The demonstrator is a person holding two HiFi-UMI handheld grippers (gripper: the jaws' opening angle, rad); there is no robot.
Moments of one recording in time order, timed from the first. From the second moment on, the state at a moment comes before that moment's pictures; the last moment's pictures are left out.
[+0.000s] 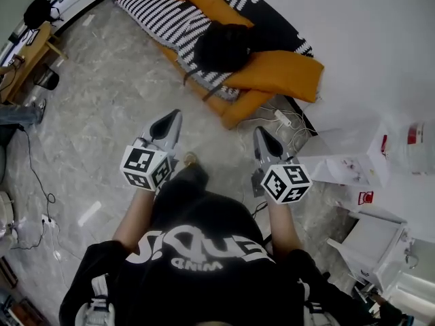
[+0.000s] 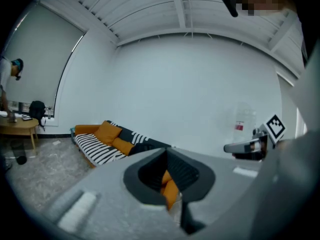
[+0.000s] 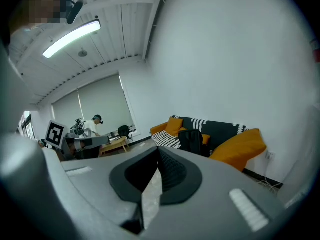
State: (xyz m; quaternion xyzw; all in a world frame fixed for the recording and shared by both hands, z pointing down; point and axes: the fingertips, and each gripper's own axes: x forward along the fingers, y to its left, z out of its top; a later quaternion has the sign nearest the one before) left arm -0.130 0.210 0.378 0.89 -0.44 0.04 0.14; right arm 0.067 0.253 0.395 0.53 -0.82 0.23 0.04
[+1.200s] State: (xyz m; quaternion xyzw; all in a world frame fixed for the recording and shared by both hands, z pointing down) left arm -0.112 -0.056 0.393 0.90 -0.40 0.07 0.15; right arm 0.080 -0.010 0.409 0.55 -0.80 0.25 0.03
